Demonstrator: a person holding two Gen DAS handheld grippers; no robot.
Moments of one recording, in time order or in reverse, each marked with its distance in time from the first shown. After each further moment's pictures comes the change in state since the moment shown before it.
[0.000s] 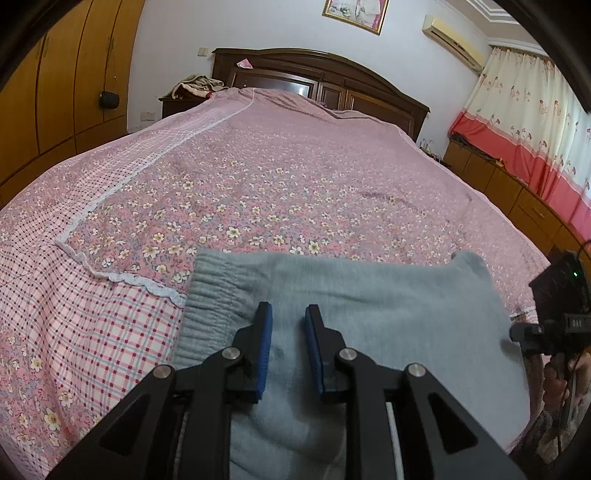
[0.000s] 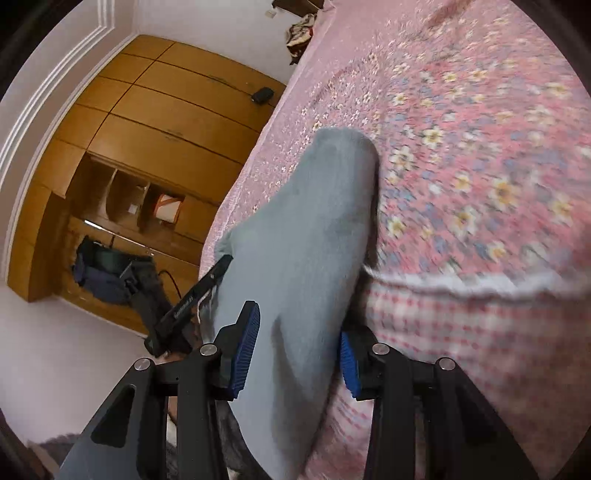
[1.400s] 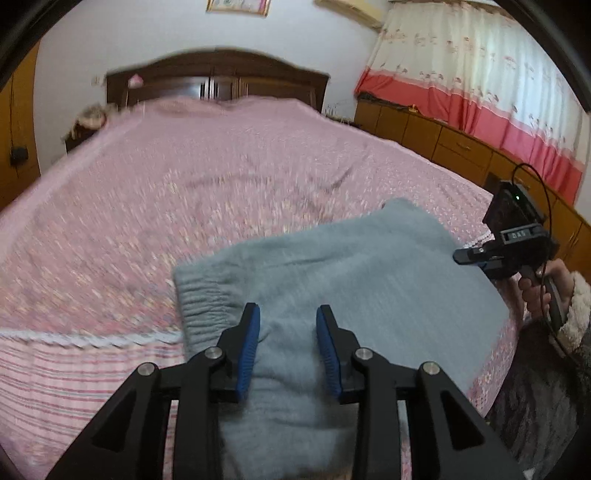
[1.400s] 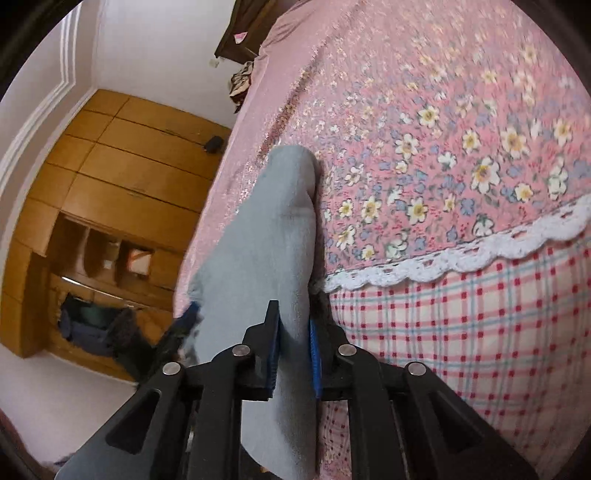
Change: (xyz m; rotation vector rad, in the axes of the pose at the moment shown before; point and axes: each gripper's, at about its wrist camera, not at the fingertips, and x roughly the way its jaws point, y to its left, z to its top) left arm 0.005 -0.154 -0.019 0.312 0.000 -0.232; right arm -0.128 -0.057 0.004 0.153 -0.148 -0.173
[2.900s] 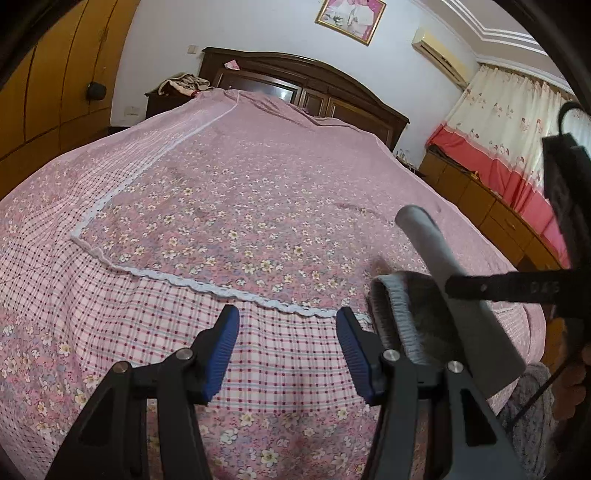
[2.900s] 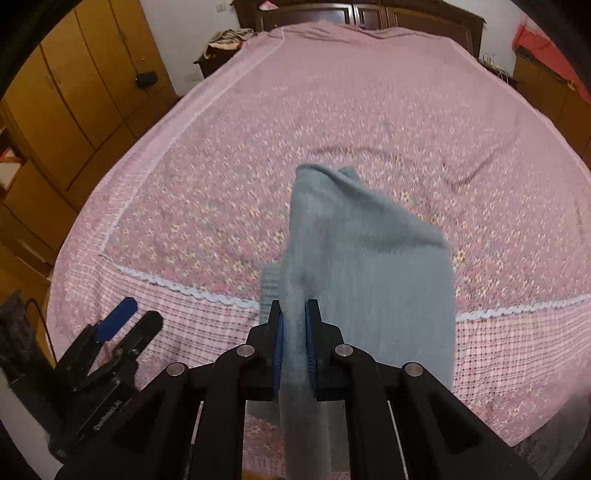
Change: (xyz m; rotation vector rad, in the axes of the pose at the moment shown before) left arm -0.099 0.149 -0.046 -0.358 -0.031 0.112; right arm 0.208 0.309 -0.063 -0.385 -0.041 -0.720
